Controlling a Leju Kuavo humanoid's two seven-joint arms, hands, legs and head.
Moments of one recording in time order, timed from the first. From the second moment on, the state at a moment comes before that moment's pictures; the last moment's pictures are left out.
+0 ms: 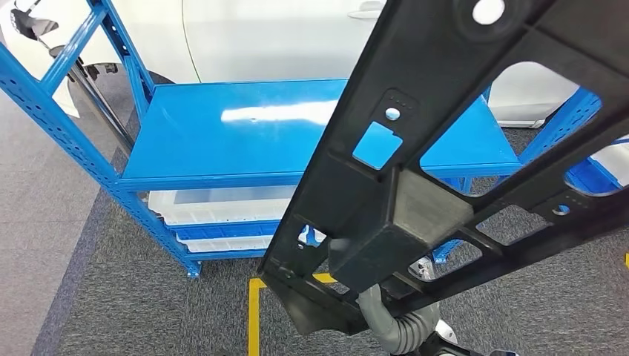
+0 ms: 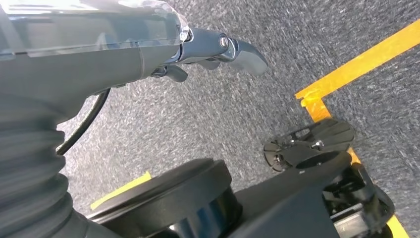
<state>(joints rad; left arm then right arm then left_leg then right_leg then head) -0.16 -0.20 0.98 -0.18 -1.34 0.06 -0.12 0.07 -0.01 0.49 -2.01 -0.07 0.19 -0.53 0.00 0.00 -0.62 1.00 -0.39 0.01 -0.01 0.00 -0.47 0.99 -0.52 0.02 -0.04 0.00</state>
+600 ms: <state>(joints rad) -0.17 -0.20 0.98 -0.18 -1.34 0.06 -0.11 0.08 -0.02 0.48 -2.01 -0.09 0.21 -0.55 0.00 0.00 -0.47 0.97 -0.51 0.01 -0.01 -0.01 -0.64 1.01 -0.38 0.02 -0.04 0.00</state>
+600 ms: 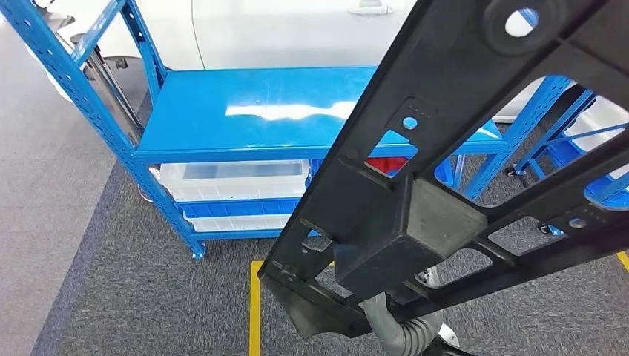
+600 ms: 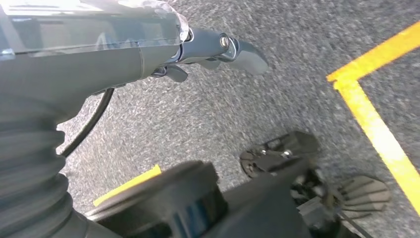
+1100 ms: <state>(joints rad) -0.16 -0.20 0.98 -0.18 -1.33 0.07 -0.14 0.06 -0.02 0.48 -2.00 -0.12 0.23 -0.53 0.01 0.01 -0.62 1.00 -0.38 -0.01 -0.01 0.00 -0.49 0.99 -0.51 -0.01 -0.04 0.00</state>
